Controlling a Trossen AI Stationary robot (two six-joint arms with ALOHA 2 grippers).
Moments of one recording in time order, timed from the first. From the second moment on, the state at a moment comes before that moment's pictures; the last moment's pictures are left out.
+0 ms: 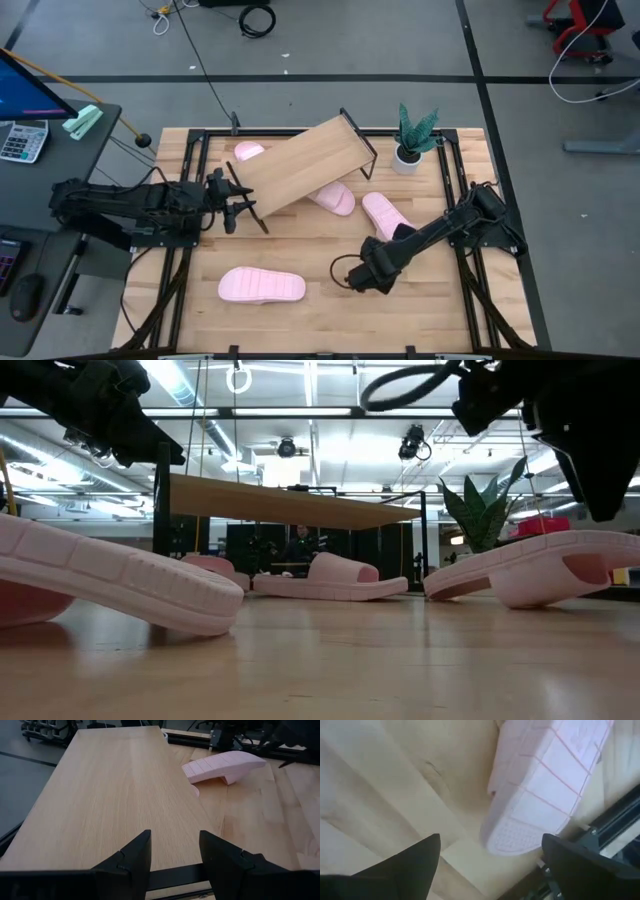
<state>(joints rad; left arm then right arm) -0.06 0.51 0.39 -0.26 -0.38 -0.19 0.46 1.94 1.51 -1.52 0.11 1.05</state>
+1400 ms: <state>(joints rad) -0.06 0.51 0.39 -0.29 -0.38 -0.15 0.50 1.94 1.19 -1.40 0.12 1.07</state>
